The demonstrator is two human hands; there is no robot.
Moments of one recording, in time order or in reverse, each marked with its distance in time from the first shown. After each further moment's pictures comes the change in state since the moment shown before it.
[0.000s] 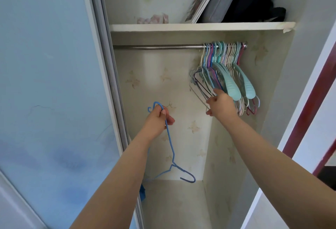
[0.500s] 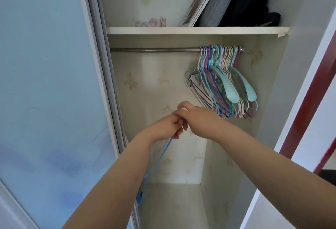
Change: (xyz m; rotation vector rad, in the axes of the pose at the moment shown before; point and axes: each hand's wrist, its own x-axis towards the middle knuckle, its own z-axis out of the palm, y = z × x) left_hand 0.002 0.022 0.024 0.270 -0.449 0.091; right_hand -0.055 -0.039 0.002 -0.885 -0.369 -0.745
